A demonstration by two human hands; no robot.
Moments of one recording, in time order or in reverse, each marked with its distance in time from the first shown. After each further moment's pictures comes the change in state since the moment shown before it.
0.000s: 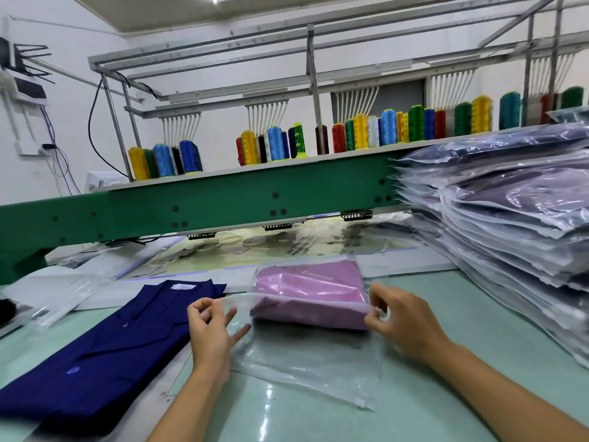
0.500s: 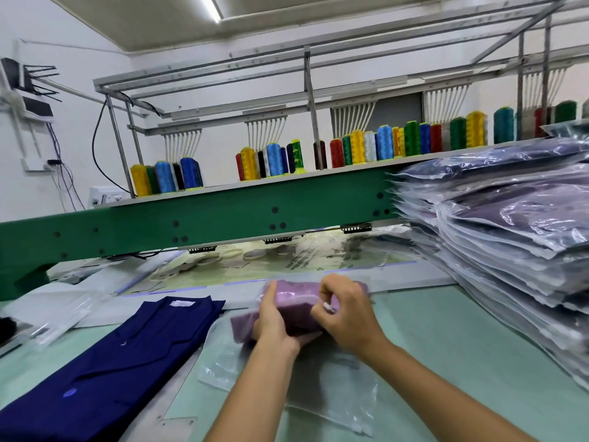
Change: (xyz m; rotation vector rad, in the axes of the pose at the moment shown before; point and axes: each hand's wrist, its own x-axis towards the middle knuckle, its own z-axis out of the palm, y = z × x) left_hand -0.057 0.036 0.123 -0.280 -0.015 -0.646; right_hand 0.049 -0.080 0.006 0.445 0.157 -0.070
